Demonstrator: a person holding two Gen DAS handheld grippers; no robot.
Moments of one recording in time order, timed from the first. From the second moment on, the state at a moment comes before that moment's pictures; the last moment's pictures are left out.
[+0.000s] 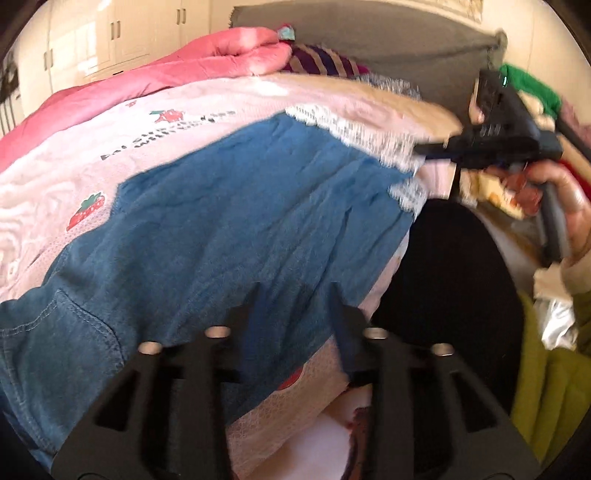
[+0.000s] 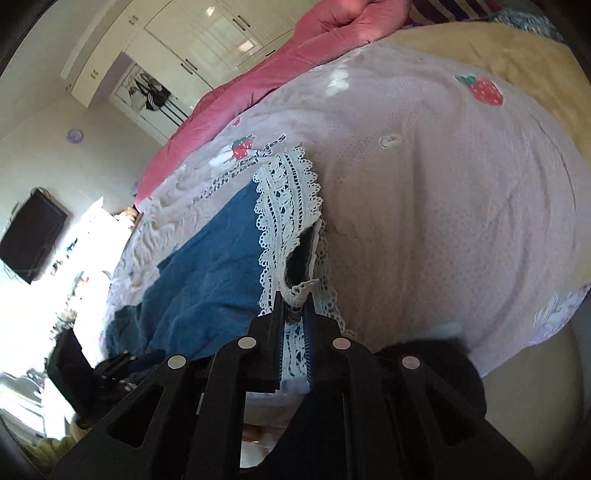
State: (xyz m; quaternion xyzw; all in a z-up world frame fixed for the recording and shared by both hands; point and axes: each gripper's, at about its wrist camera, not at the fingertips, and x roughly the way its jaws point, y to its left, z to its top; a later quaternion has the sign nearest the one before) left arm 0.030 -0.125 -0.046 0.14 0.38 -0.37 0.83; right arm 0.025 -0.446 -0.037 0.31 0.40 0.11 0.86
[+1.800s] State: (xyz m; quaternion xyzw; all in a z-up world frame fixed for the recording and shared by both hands) left arm 0.021 -0.099 -0.058 0.20 0.42 -0.39 0.79; right arm 0.011 -0.439 -0.069 0.28 0.48 0.09 0.82
